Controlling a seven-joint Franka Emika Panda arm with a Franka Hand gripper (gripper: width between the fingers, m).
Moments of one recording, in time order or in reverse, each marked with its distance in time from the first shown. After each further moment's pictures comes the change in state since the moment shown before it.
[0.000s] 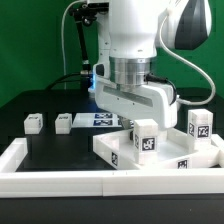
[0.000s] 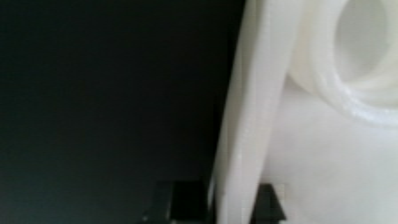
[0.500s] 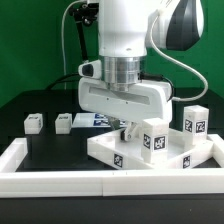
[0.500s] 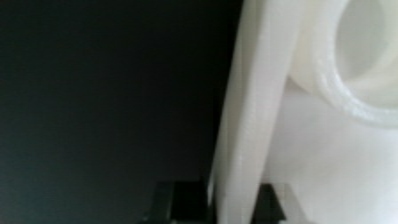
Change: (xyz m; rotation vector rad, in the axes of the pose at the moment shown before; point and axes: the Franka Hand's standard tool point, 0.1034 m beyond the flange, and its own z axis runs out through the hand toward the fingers) arm 0.014 0.007 -0.002 0.002 0.023 -0.198
